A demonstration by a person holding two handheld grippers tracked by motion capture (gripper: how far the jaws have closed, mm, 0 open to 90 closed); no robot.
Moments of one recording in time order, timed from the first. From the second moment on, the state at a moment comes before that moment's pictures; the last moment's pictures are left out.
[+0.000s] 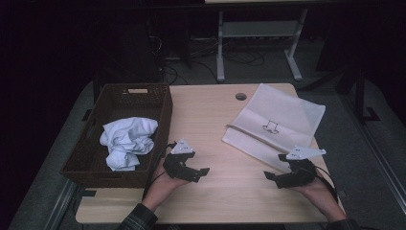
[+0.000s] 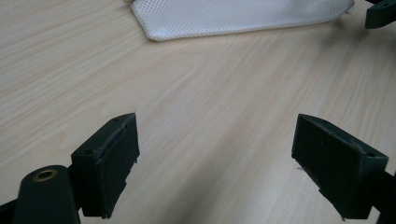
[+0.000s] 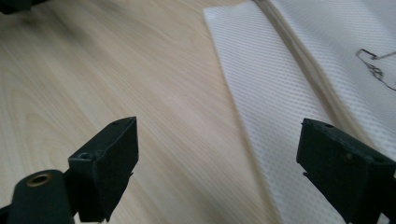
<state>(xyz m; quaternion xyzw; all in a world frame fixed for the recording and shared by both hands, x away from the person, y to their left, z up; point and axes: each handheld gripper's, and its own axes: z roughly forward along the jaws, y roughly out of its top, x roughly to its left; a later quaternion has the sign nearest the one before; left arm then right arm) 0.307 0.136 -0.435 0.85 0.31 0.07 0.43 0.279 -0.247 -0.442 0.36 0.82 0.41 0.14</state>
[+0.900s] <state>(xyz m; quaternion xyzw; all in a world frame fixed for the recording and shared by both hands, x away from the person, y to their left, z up) 0.288 0.151 -0.443 0.84 0.33 0.10 0.42 0.275 -0.179 -0.457 0.33 0.83 0.43 0.12</state>
